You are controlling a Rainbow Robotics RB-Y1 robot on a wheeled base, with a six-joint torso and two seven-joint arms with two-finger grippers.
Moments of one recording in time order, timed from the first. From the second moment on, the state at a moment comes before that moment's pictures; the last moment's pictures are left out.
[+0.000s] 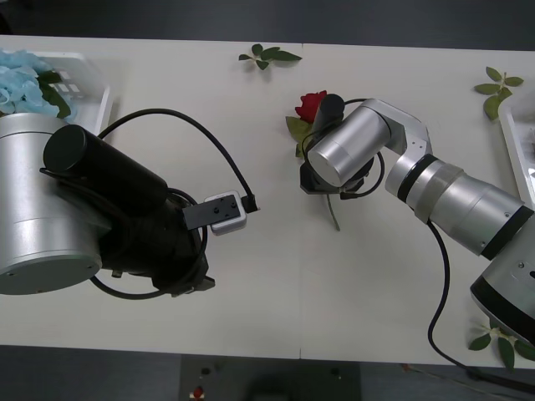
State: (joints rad) right arm -0.95 -0.37 0.80 -1.00 -0.59 1.14 0.84; left arm -0.60 0.90 -0.66 -2.36 0.91 1.54 -1.58
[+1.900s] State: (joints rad) right arm -0.88 -1.29 0.33 -0.48 -1.24 1.11 2.68; left arm -0.62 0.75 -0.40 -1.87 0.91 1.62 -2.20
